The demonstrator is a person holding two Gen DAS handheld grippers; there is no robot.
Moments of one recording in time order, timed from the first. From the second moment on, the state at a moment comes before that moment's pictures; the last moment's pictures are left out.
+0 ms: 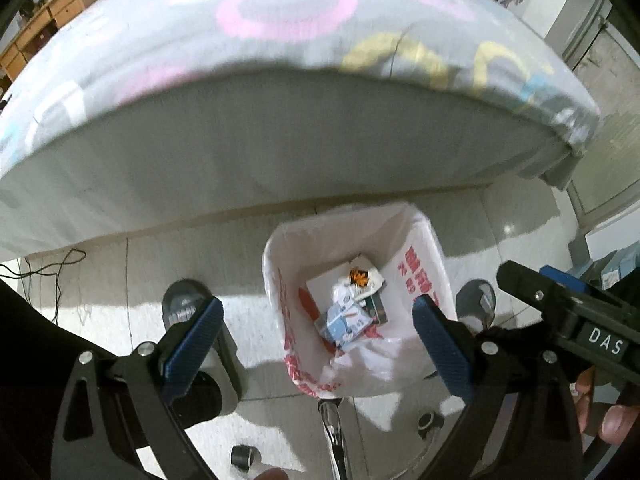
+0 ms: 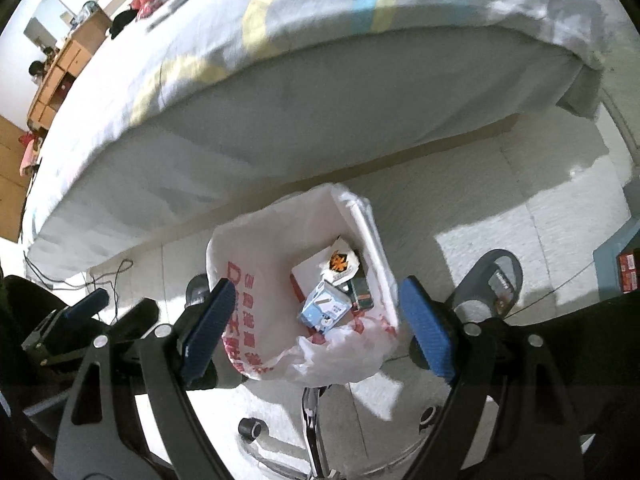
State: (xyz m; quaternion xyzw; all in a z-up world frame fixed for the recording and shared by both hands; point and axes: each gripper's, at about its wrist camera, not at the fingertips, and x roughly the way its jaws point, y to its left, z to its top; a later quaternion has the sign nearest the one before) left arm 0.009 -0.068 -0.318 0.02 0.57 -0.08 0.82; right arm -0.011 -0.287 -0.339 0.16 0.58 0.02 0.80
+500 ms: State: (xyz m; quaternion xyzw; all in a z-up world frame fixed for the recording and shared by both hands) left arm 0.036 -0.045 -0.229 0.00 0.48 -0.07 0.87; right arm 0.012 -0.310 -0.244 0.12 0.49 0.02 0.86
